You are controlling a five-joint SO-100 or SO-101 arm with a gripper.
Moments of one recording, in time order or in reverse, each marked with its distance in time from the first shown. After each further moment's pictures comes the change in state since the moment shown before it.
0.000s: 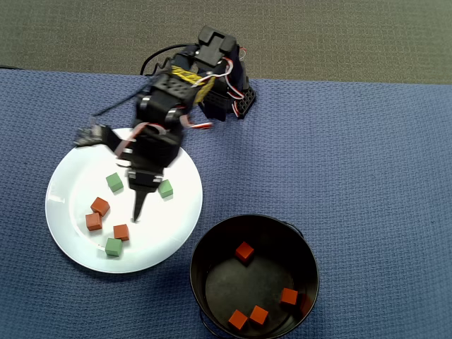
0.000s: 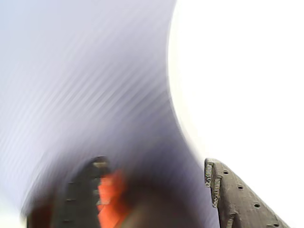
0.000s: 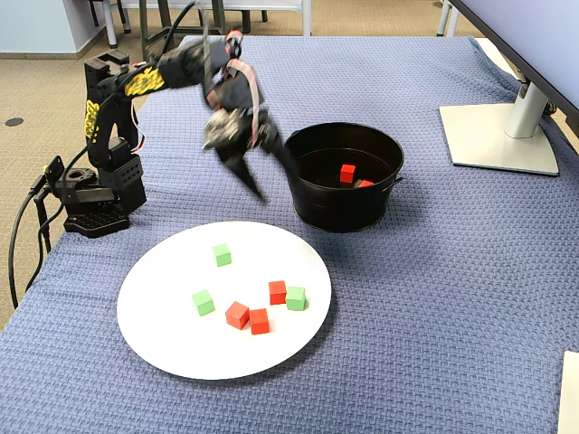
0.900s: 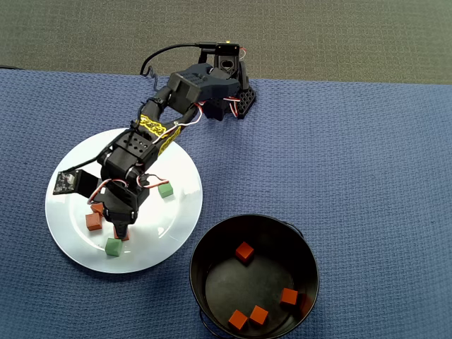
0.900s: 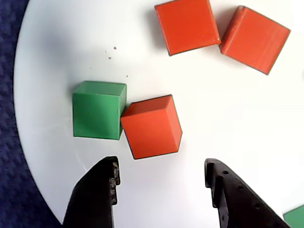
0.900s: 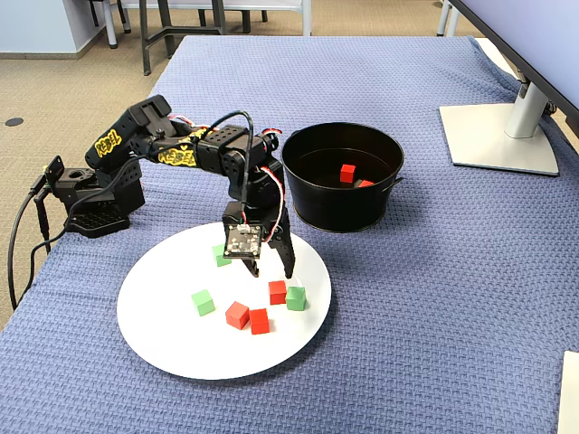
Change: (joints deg) arm 3.6 -34.2 -24.6 8.8 -3.1
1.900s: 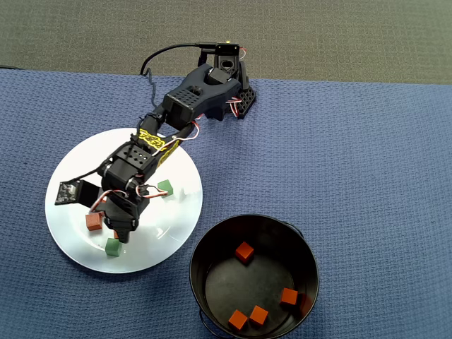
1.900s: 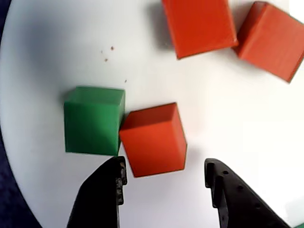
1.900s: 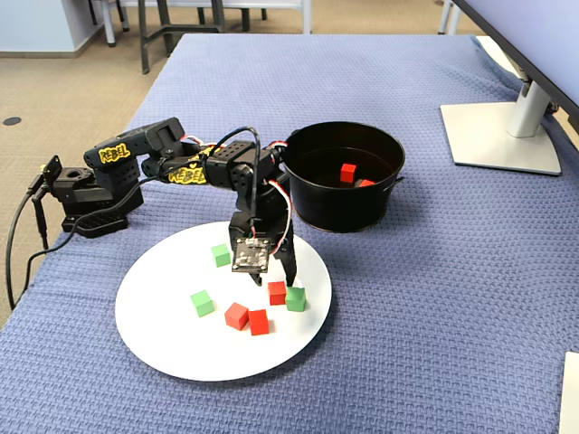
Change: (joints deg) arm 0.0 -13.0 -18.1 6.5 0.0
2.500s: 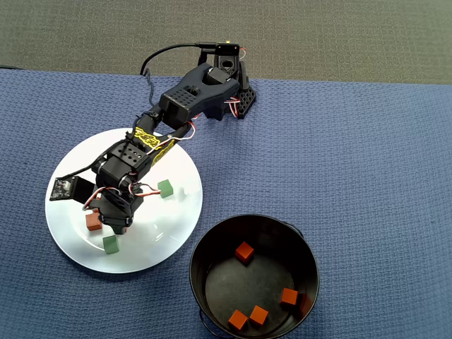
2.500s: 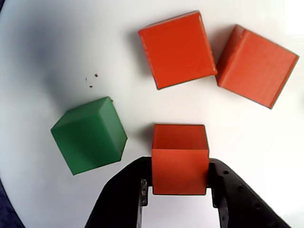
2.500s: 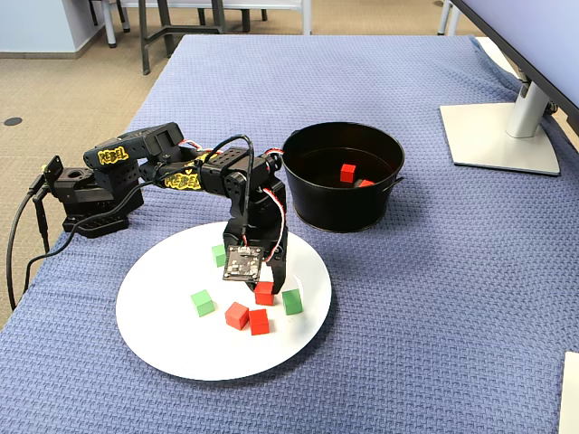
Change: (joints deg) arm 1.7 -1.3 -1.1 0.0 0.1
